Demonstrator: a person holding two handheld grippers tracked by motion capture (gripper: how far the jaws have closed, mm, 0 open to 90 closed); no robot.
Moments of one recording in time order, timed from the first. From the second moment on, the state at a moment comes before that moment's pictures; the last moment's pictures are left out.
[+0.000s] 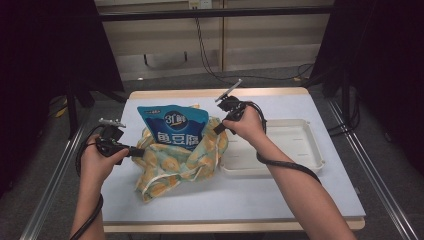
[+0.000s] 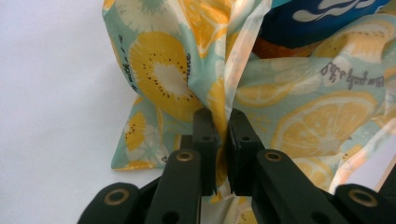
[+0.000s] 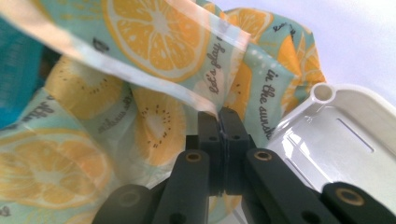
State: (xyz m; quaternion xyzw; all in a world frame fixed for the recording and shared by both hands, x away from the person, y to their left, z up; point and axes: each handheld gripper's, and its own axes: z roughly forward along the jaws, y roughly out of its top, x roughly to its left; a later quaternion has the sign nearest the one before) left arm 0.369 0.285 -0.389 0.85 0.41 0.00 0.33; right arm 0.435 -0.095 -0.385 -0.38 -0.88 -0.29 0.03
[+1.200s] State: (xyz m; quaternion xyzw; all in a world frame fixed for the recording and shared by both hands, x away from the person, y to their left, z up) left arm 0.370 0.288 -0.397 0.86 0.42 -0.01 0.30; right arm 0.431 -0.101 -0.406 -0.38 -0.89 -0.26 0.03
